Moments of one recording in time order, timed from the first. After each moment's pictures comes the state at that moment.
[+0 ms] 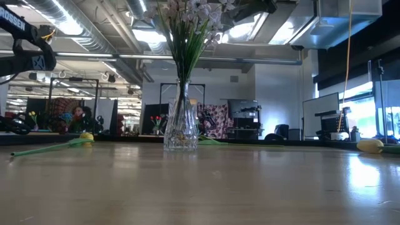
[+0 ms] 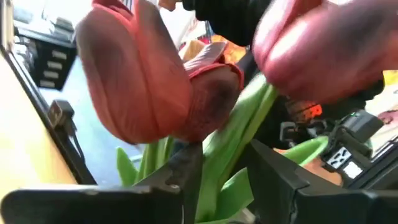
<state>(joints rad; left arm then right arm) -1.36 0.43 0.40 0.06 -0.42 -0.60 -0.18 1.59 1.90 -1.02 0.15 0.75</state>
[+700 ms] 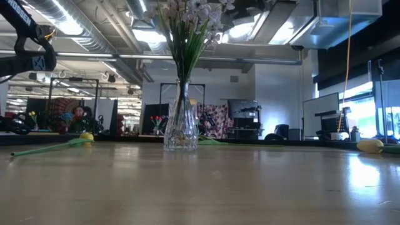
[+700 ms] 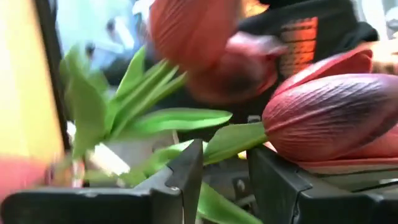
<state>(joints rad) -1.36 0.43 0.67 -0.44 -0.21 -1.27 -0.18 1.59 1.90 -0.90 0.14 0.55</state>
